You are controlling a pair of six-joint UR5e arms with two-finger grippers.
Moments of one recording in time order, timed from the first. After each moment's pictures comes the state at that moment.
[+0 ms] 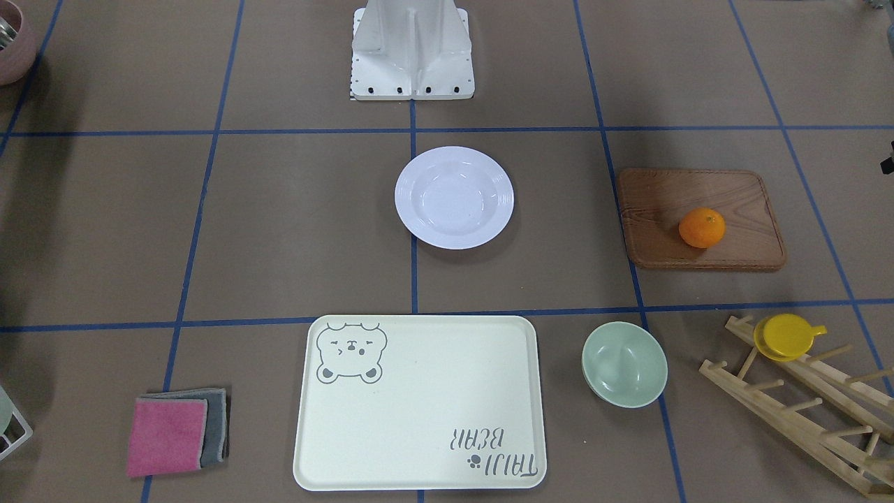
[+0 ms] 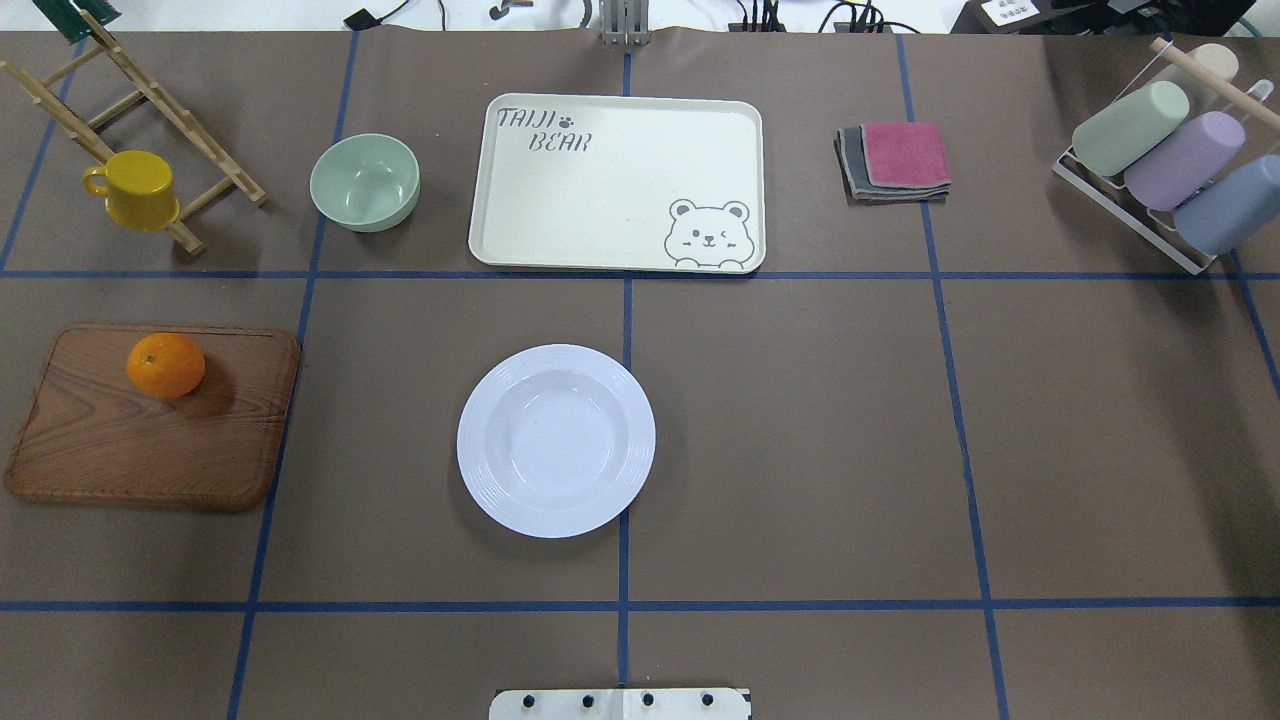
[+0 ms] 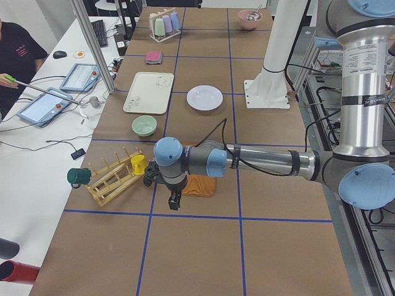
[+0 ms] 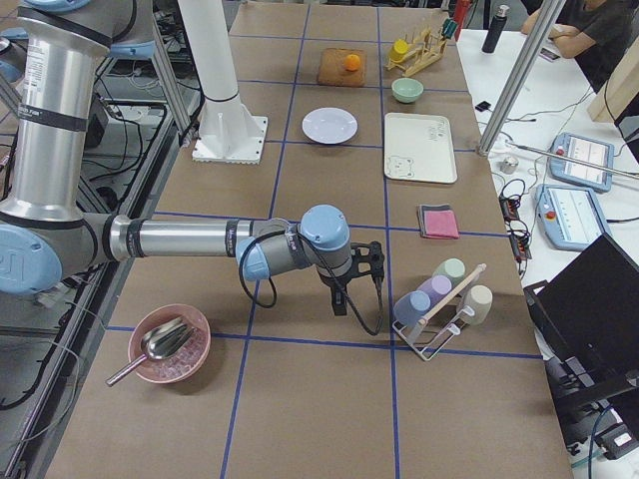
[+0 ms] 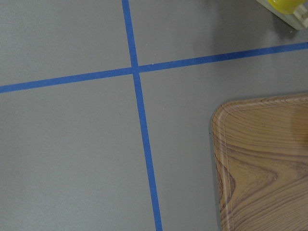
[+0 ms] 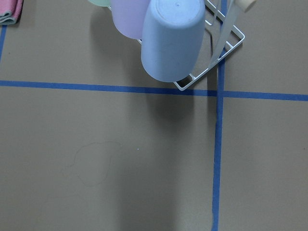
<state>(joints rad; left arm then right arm) -1.49 -1.50 -1.72 -1.56 -2.39 0.04 1.49 -1.79 1.81 -1.27 2.42 0.23</state>
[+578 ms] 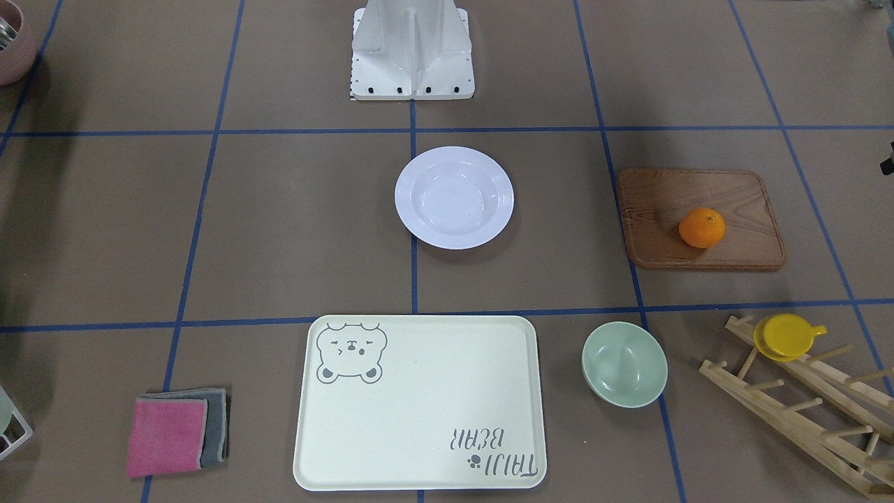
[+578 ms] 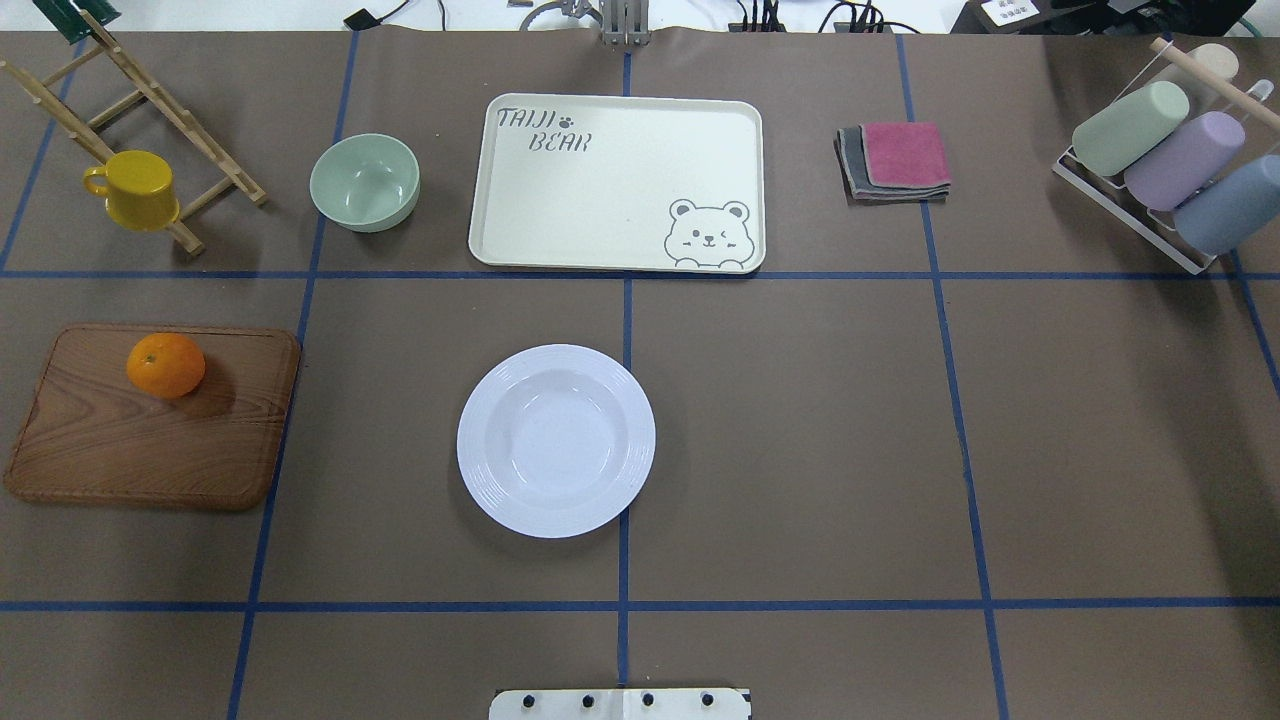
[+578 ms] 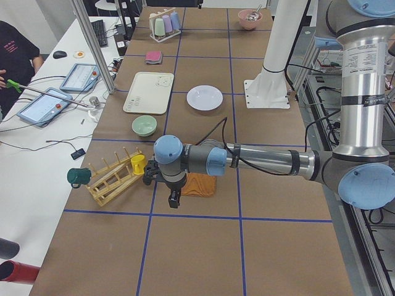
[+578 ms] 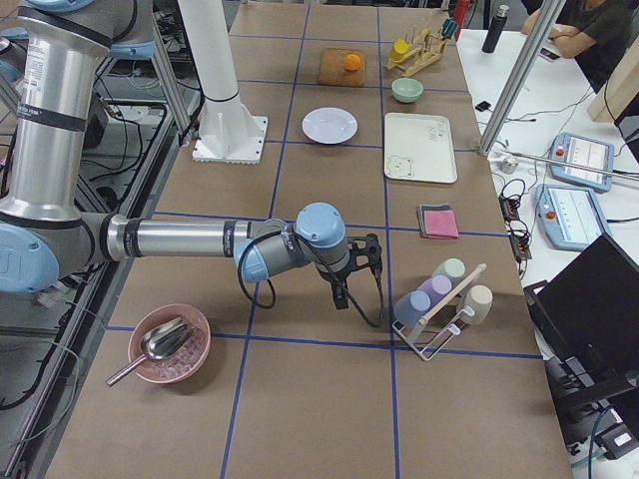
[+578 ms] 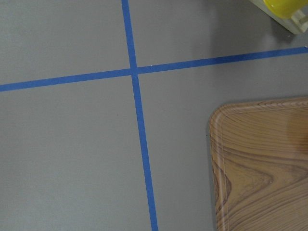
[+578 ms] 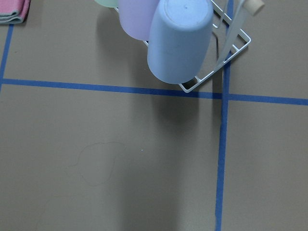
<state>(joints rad) -1.48 -1.50 -1.74 -1.58 -2.39 -0.04 1.47 -1.79 1.82 -1.17 2.48 0.23</state>
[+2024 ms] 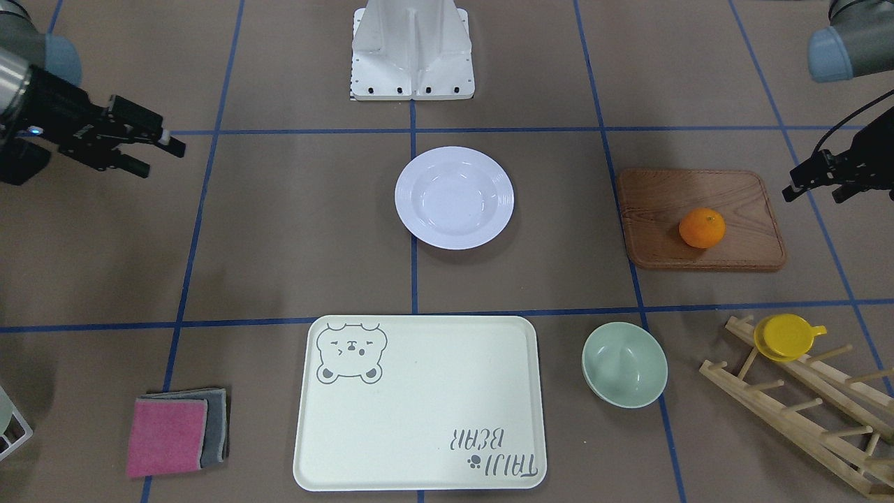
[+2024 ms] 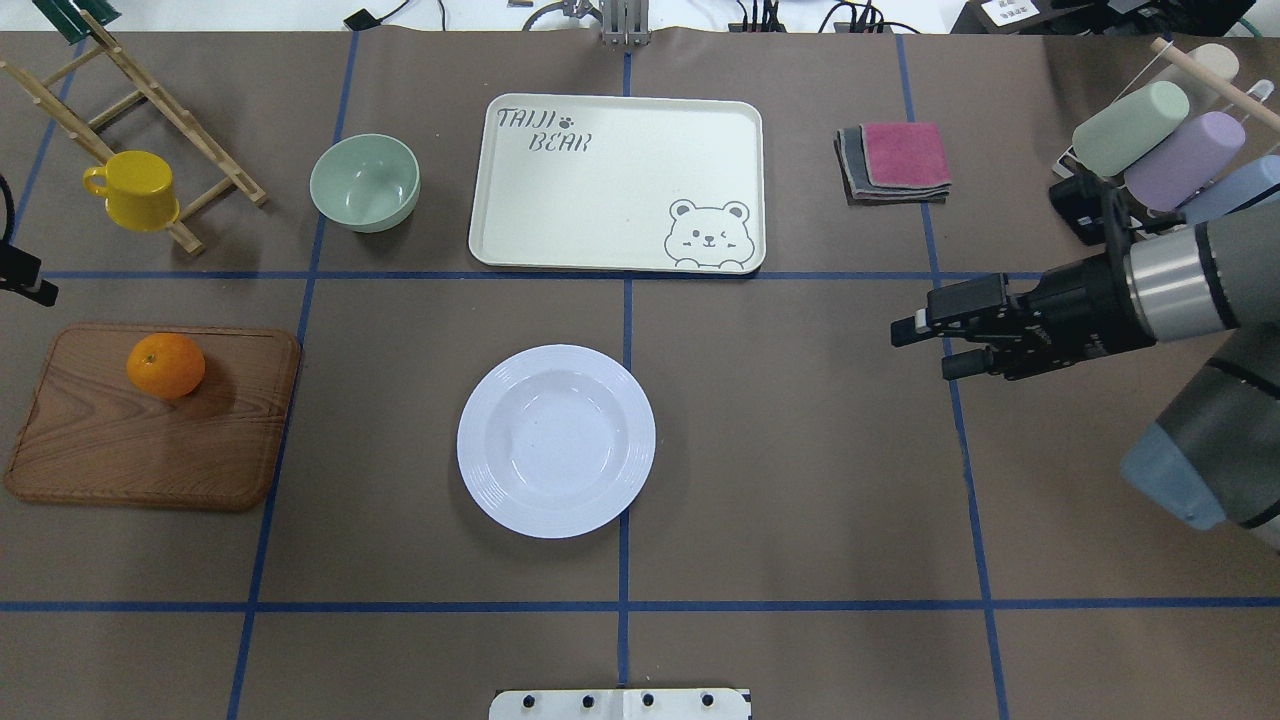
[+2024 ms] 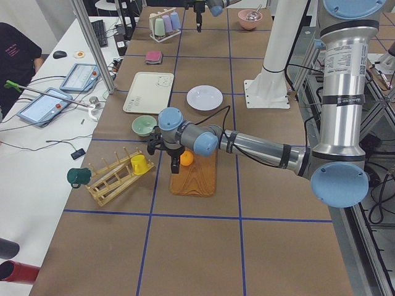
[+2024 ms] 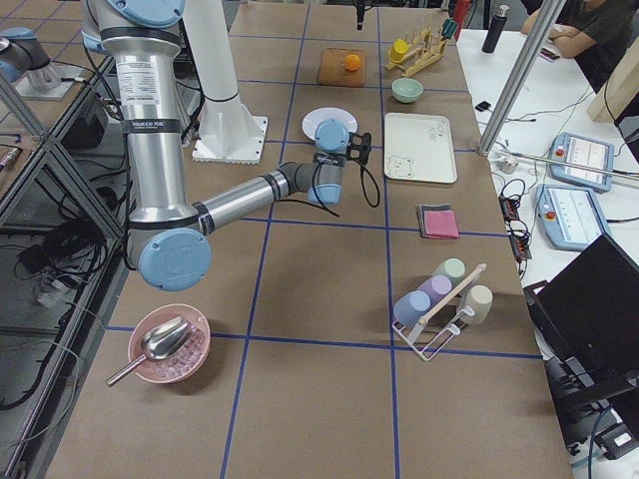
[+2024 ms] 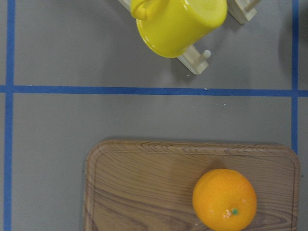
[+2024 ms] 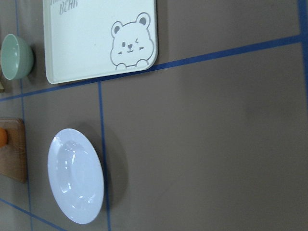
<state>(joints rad) -1.19 -1.58 -1.80 -1.79 -2.35 -0.61 0.80 -1.45 1.84 -0.43 2.31 1.66</state>
